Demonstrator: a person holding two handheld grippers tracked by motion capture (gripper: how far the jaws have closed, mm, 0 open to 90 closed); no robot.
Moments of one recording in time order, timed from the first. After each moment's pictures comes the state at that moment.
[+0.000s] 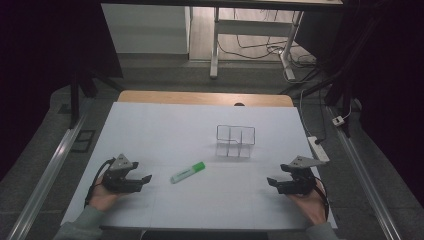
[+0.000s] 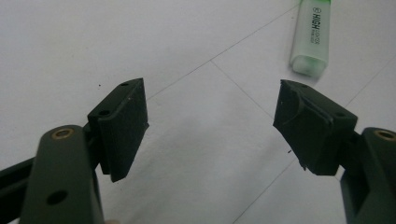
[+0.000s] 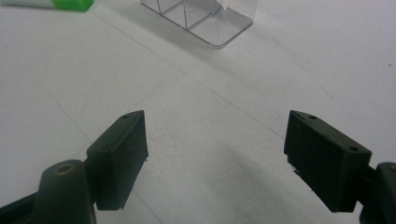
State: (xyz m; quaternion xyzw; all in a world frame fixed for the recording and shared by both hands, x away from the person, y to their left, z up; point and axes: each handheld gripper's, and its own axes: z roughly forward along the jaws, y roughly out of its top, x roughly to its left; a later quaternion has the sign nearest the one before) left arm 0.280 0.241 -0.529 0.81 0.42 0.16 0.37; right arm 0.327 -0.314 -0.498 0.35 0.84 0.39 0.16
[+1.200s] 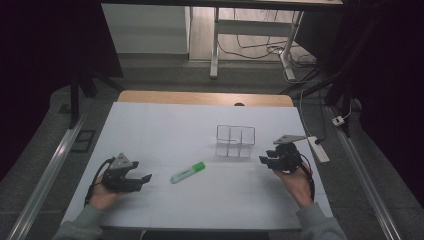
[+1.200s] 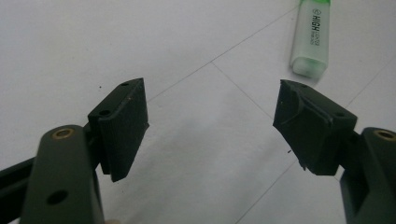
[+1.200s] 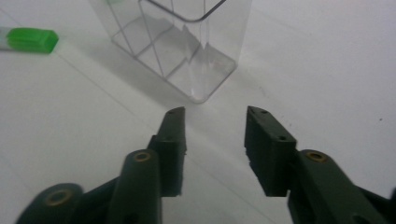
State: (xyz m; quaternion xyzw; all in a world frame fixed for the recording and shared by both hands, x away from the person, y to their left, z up) left arm 0.281 0.242 -0.528 0.81 0.42 0.15 0.37; right arm 0.381 -0.269 -0.470 0.39 0.85 0.33 0.16
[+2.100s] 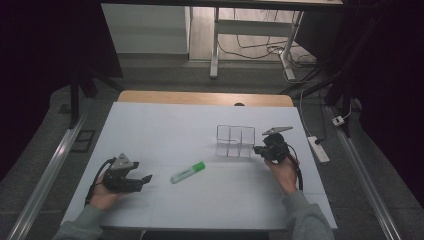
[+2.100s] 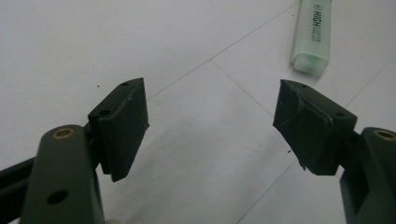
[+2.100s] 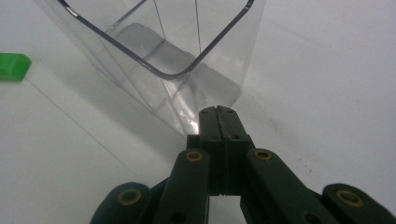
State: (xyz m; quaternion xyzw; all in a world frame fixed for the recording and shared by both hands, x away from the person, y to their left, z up) left arm 0.282 0.240 -0.529 0.82 0.42 0.15 0.37; right arm 0.417 -0.245 -0.486 0.40 0.85 0.32 0.14
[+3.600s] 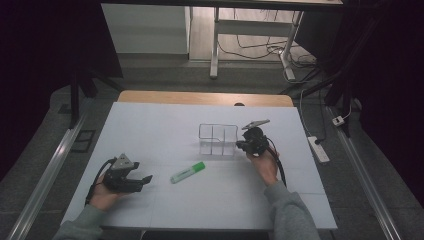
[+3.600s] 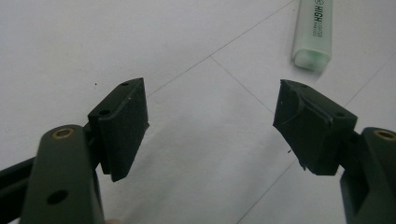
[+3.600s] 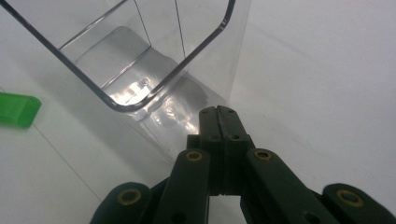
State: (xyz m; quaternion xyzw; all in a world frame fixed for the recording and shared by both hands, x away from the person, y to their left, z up) left arm 0.283 0.240 -0.531 0.82 0.41 0.15 0.36; right arm 0.441 -0.185 -0.493 0.37 0.86 0.32 0.14
